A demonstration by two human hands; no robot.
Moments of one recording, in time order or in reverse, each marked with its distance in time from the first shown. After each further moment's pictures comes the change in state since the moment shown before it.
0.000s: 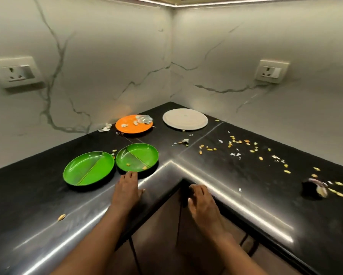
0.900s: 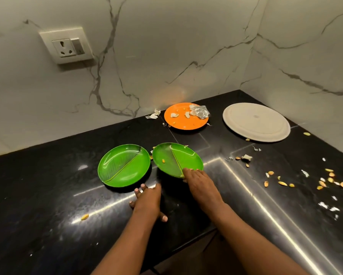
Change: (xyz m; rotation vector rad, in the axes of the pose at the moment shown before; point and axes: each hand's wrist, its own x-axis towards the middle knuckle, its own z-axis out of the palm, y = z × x) left_hand 0.068 -0.021 0.008 -0.164 -0.548 -0.551; right_hand 0.208 -0.026 0.132 -0.101 -0.152 -0.726
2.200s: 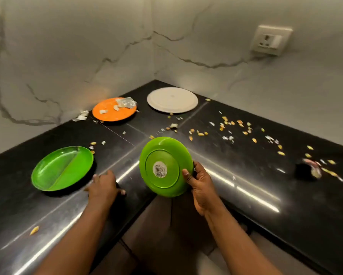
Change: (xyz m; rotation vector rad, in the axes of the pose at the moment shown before) left_hand -0.011 -0.014 0.014 0.248 0.313 0.246; right_hand -0.150 -0.079 -0.116 1.370 0.637 1.011
